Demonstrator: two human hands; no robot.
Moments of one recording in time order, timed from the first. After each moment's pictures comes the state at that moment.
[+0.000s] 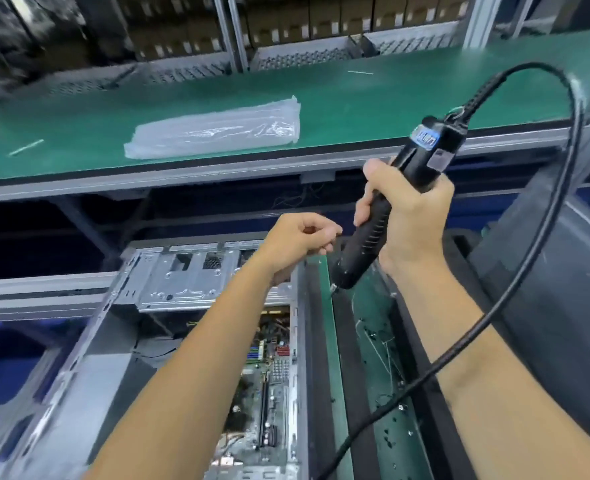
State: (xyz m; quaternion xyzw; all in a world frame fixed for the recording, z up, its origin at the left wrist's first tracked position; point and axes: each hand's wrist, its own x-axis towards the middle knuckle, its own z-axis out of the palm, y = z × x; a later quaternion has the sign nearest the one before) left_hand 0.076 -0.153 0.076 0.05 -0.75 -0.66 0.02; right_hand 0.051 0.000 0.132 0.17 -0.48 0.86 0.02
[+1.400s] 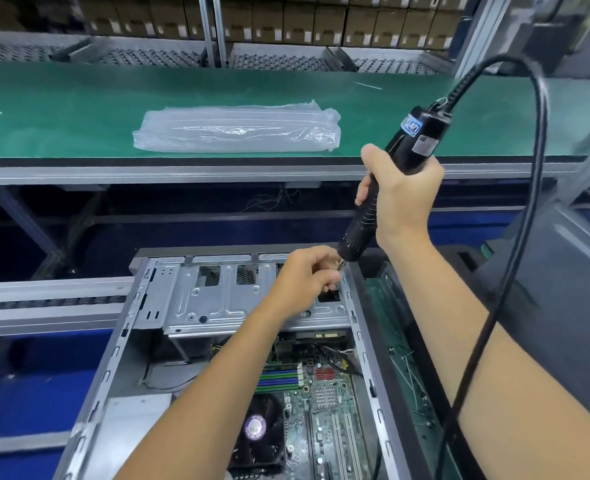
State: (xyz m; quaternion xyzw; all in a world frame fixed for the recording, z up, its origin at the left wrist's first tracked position) left_hand 0.097 -0.242 0.020 -0.02 -0.79 -0.61 0.07; right_hand 0.037 -0.136 0.141 0.15 -0.58 0.79 0.13
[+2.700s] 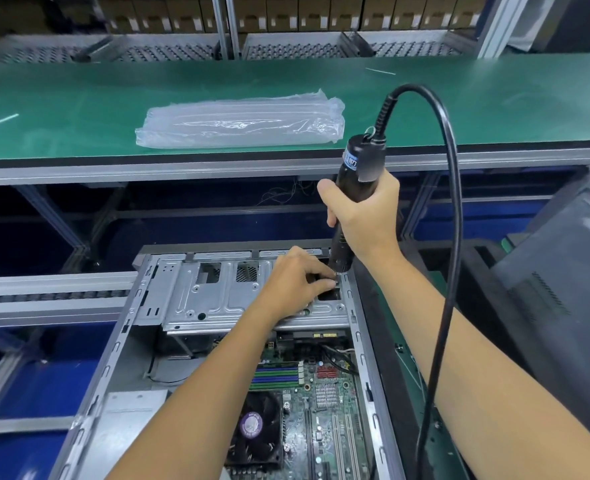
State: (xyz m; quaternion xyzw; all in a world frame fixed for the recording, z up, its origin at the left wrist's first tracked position) left_hand 0.088 -0.255 -0.003 -0.03 -0.92 -0.36 0.12; right_hand 0.034 -0.142 0.103 0.25 -0.65 0.71 0.10
